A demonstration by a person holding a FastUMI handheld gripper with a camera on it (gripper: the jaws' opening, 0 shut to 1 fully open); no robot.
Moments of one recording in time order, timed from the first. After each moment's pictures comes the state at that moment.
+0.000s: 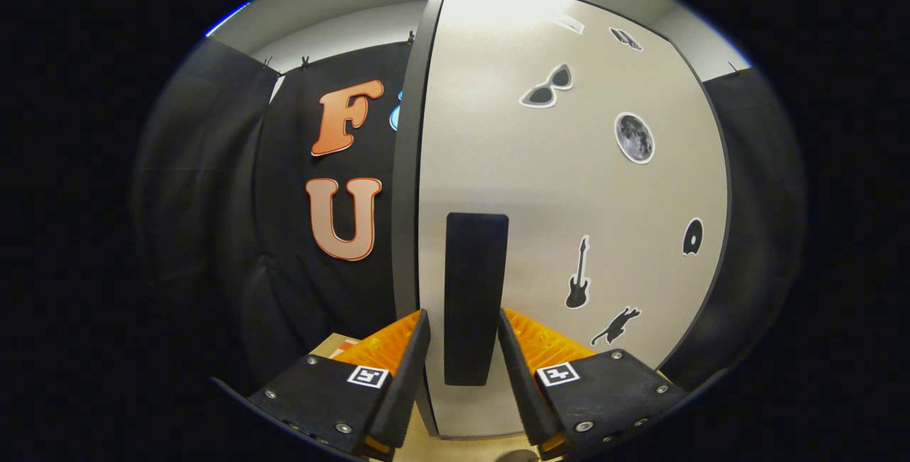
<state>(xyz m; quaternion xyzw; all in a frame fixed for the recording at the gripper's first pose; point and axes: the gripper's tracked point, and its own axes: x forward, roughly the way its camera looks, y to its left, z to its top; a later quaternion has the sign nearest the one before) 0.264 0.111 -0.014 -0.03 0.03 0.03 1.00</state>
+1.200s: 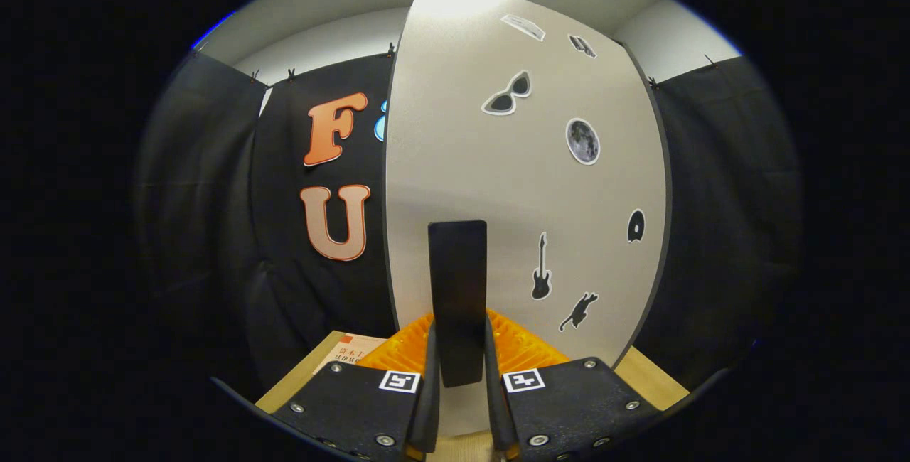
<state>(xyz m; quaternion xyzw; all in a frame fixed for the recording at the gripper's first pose) 0.198 0.083 -0.009 0.00 0.03 0.01 1.00</state>
